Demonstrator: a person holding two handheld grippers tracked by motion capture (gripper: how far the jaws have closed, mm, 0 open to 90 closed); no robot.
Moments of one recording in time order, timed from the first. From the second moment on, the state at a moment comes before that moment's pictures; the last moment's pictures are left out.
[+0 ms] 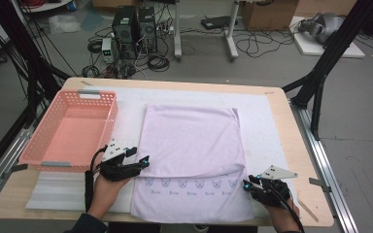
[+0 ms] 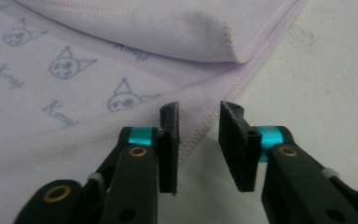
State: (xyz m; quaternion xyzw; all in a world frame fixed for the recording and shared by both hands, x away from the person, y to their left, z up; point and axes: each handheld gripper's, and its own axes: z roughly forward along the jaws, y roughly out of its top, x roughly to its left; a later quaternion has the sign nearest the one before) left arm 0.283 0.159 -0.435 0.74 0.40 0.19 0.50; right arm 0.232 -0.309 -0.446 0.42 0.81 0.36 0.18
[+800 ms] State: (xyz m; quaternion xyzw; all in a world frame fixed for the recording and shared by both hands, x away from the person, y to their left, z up) left arm 0.268 0.160 -0.436 0.77 0.37 0.16 0.50; right arm 0.236 -0.318 -0.428 0.42 0.78 0.40 0.23
